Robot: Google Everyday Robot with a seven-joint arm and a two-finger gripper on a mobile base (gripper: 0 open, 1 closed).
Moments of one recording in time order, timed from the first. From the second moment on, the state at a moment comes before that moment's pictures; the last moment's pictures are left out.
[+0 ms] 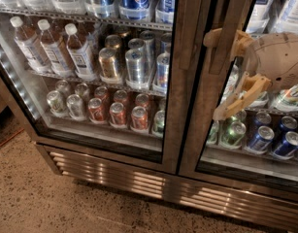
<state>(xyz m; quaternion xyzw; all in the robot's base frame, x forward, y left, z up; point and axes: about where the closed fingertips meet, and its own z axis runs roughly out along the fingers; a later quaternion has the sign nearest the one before) 0.449 -0.101 0.999 -0.58 0.50 0.38 0.52</state>
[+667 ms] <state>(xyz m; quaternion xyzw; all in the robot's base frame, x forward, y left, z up) 0.449 -0.100 0.999 -0.58 0.50 0.38 0.52</state>
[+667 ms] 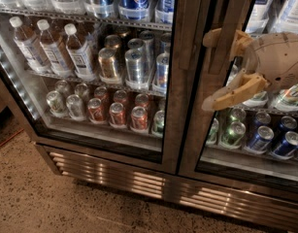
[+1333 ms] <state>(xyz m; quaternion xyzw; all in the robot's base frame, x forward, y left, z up) 0.449 -0.100 0.999 -0.58 0.50 0.38 0.52</state>
